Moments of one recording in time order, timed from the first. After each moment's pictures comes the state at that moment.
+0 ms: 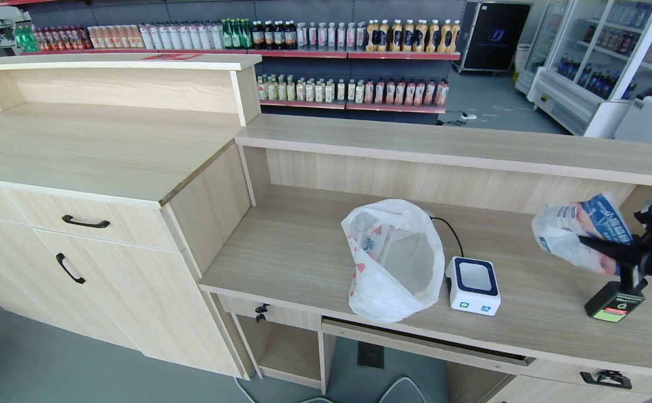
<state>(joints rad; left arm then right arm) 0.00 0.00 0.00 0.00 0.00 0.00 -0.51 1.79 -0.70 -0.71 0.78 -0.79</state>
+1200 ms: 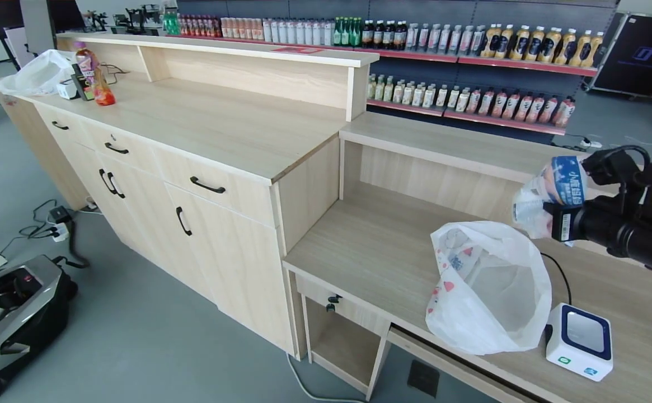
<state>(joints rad) 0.00 0.00 0.00 0.00 0.00 0.00 -0.05 1.70 -0.75 -0.73 0.06 -0.17</state>
